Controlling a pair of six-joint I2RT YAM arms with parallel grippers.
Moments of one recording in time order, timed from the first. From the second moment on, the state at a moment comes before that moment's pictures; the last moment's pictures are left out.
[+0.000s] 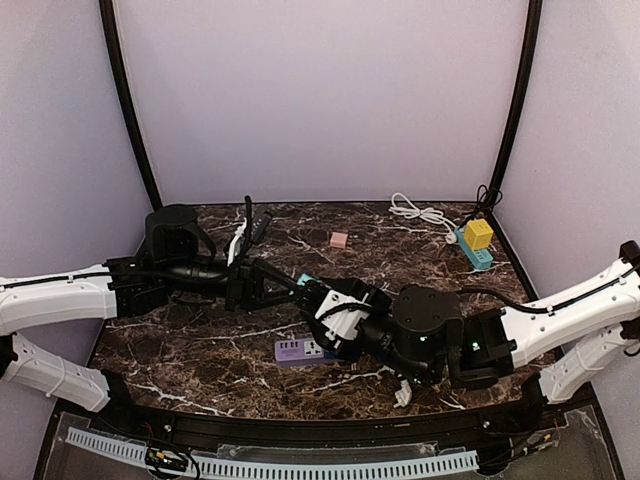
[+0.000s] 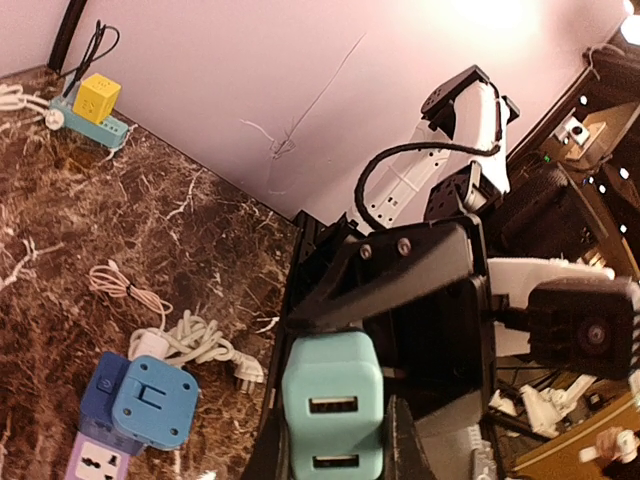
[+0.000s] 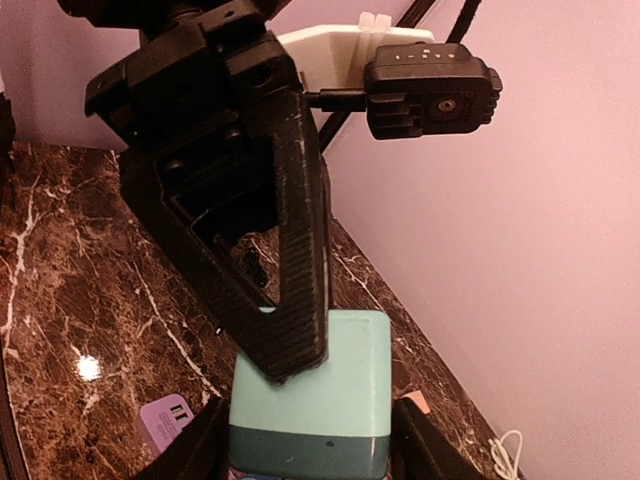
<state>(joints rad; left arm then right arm) -0.86 1.17 0.80 0.16 0.72 -0.52 1.52 1.39 0.88 0.36 0.67 -0.51</state>
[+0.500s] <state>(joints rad) -0.82 1.10 0.74 0.06 0.52 -0.14 1.42 1.21 1.05 -0.29 0.62 0.38</state>
